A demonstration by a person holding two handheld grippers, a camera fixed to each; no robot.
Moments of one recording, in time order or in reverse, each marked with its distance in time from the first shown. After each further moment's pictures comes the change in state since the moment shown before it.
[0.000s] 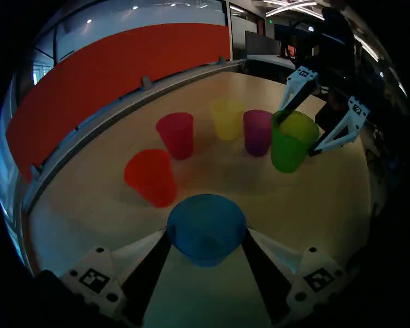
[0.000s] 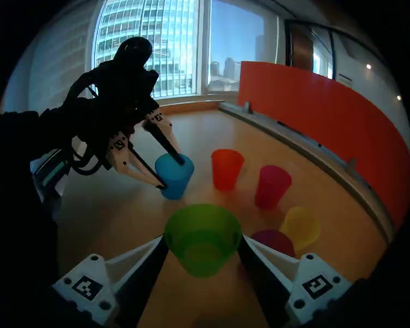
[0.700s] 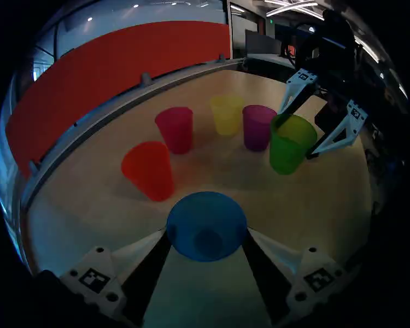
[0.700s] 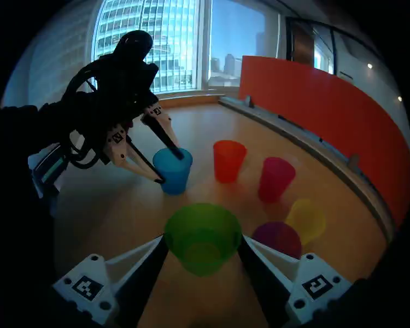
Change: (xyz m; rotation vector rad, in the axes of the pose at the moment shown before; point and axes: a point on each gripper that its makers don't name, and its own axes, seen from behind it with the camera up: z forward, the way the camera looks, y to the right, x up) left arm -0.011 0.002 0.002 -0.010 -0.007 -0.009; right arm -0.016 -0.003 0.008 -0.003 -0.029 -0.003
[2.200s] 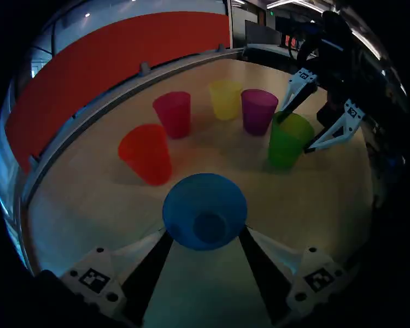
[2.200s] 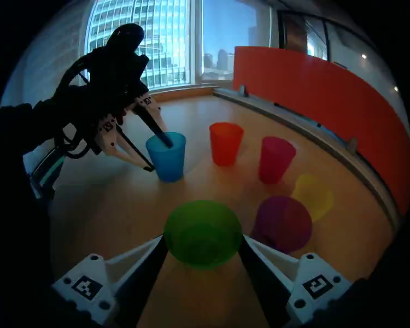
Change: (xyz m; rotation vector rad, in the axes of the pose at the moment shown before) left arm -0.024 0.007 -0.004 0.007 -0.066 0.008; right arm -0.032 -0.003 0.006 -0.015 -0.021 0.052
